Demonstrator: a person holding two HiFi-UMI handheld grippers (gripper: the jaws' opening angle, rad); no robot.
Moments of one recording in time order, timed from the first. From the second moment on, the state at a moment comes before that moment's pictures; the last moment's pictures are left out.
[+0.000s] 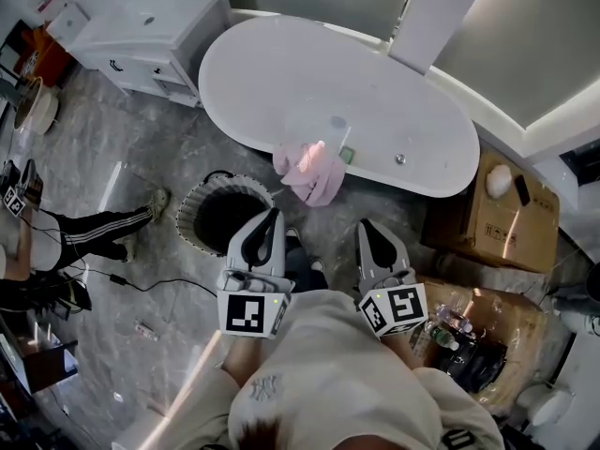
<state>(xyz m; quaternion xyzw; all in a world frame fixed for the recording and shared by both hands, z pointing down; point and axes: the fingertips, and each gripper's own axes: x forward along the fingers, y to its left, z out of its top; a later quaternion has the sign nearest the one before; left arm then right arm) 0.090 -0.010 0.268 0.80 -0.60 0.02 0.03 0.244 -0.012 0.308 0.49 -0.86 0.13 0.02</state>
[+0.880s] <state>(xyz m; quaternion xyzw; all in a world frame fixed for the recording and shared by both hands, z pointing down) 0.045 -0.131 0.293 0.83 -0.54 0.02 0.10 0.168 -0.136 0.314 0.51 -0.85 0.15 0.04</state>
